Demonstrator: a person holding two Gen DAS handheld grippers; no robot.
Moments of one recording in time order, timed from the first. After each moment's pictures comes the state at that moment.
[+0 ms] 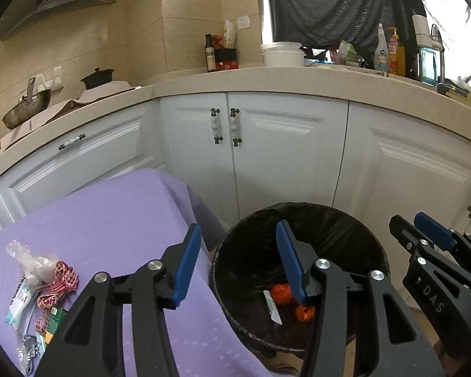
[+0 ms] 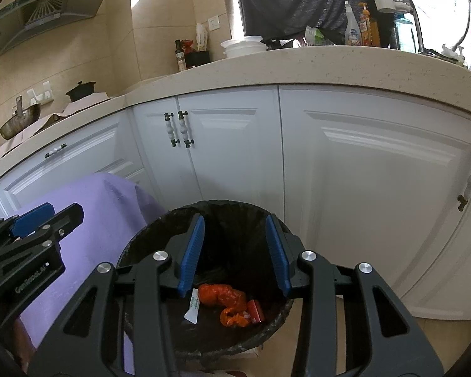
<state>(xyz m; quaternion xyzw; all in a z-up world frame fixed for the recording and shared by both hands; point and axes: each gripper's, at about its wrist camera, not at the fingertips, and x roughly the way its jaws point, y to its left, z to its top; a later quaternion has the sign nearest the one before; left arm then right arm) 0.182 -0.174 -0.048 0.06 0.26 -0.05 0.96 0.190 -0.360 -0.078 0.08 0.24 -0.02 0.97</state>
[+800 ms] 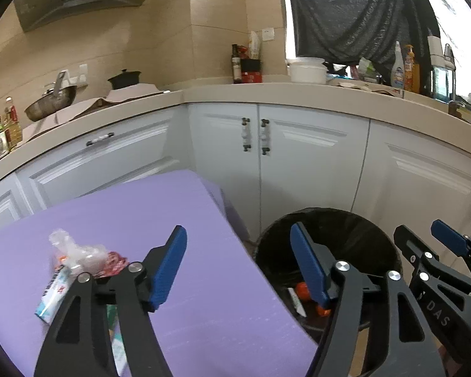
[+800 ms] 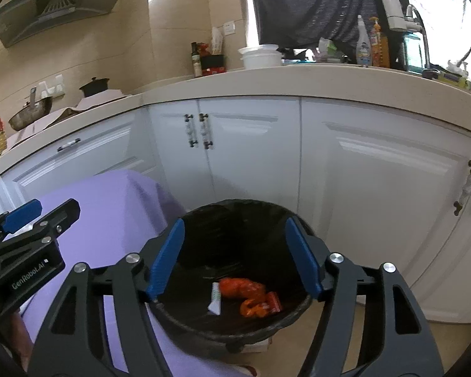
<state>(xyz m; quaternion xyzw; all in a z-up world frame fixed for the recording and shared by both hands) 0.154 -0.127 -0.033 0.04 0.24 -0.02 0.97 0.166 -0.315 -0.057 0.06 0.24 -0.01 0.97</state>
